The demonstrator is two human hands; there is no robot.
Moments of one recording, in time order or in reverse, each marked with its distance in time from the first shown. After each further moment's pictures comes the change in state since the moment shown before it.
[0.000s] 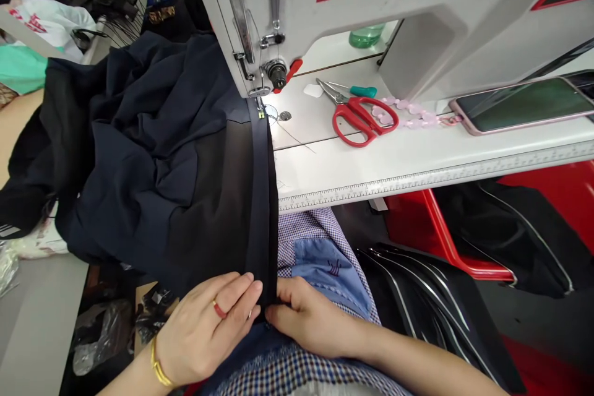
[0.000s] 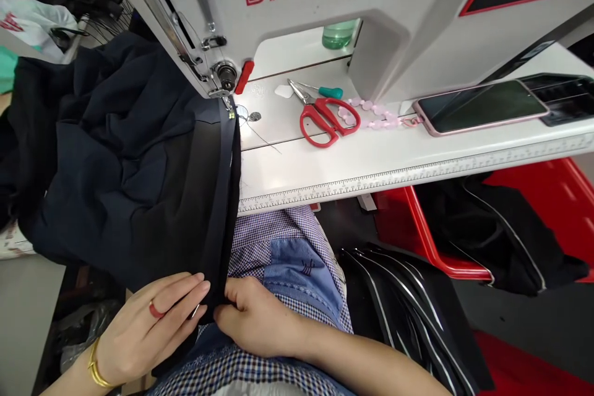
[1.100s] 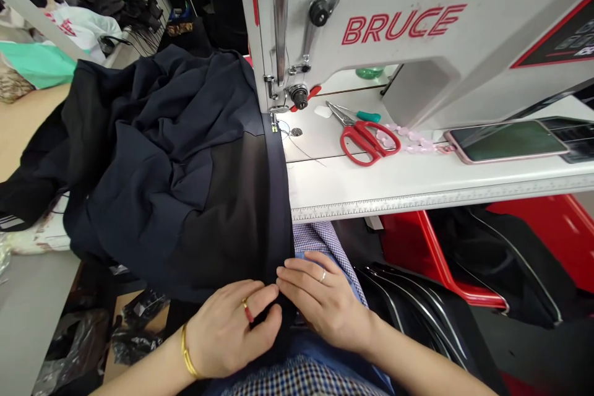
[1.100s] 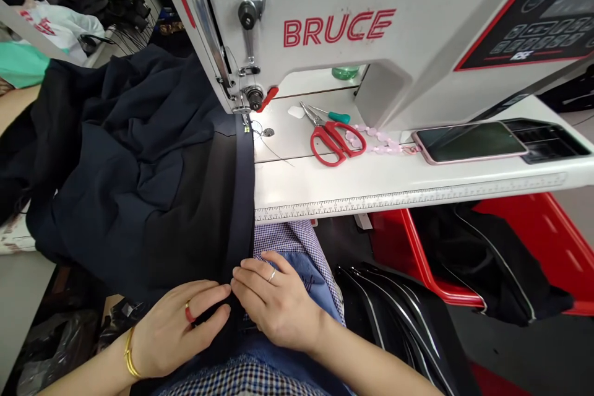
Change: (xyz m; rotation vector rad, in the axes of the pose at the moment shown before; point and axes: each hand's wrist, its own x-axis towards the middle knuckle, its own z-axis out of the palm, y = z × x) left_hand 0.014 0.006 0.013 -0.048 0.125 -0.010; right_hand -0.003 0.011 -0.028 -1.343 0.397 -0.833
